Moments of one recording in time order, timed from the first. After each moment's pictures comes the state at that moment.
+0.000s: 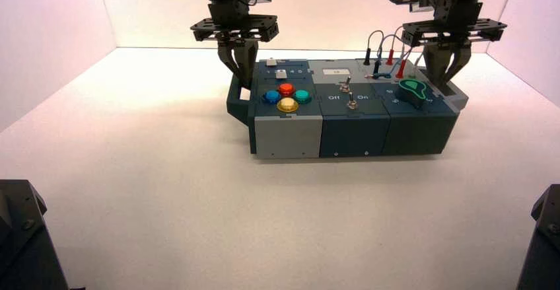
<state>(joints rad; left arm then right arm) -0.50 0.41 0.30 -0.25 0.79 0.16 0.09 0.26 0.50 -0.04 0.85 0.00</state>
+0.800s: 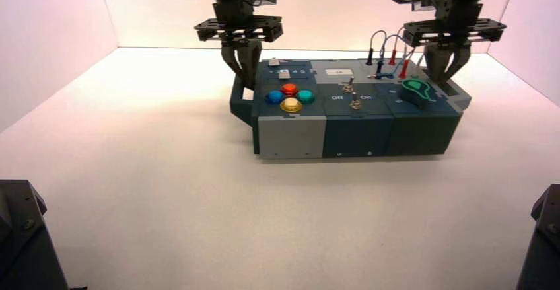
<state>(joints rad) -0.55 0.43 0.24 -0.25 0.85 0.16 0.04 0.27 0.49 -0.06 0.82 0.01</state>
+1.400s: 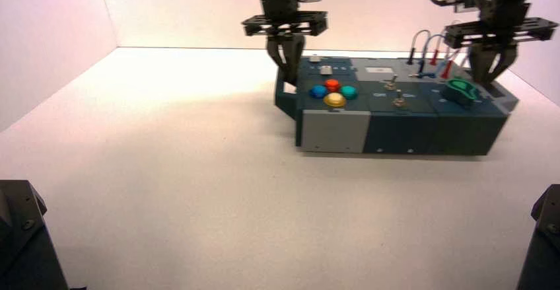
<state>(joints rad) -0.64 0.60 -0.07 -0.28 0.99 0.15 -0.12 0.27 0.49 -0.15 0.83 0.01</state>
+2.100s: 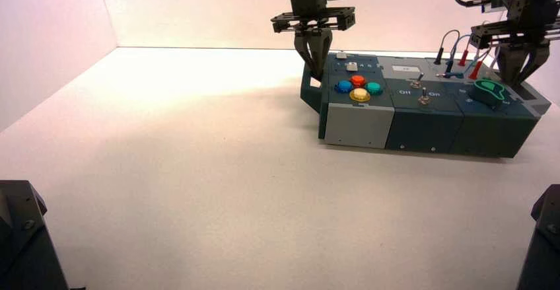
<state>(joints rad) -0.67 0.73 -0.31 -0.29 1.10 0.12 -0.21 0.27 0.47 -0.22 0.85 0.03</state>
